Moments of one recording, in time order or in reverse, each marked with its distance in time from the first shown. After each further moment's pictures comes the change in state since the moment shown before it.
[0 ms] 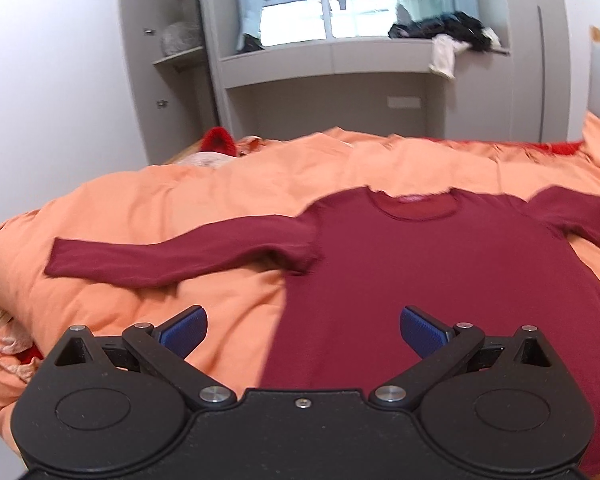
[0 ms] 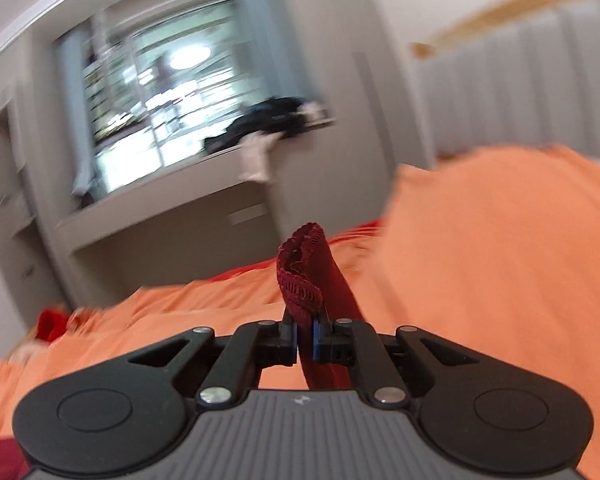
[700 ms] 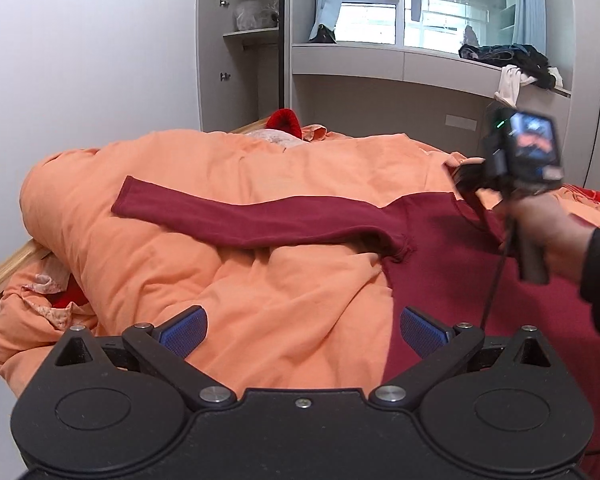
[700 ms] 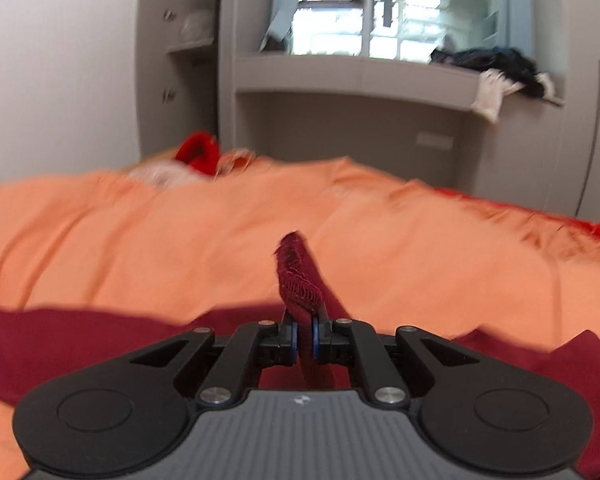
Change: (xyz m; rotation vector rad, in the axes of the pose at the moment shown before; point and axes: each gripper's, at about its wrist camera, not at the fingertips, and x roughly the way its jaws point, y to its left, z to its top) left arm 0.003 0.102 -0.032 -0.186 0.016 0.072; right arm 0.057 0.443 -0.212 -0.425 0.258 0.252
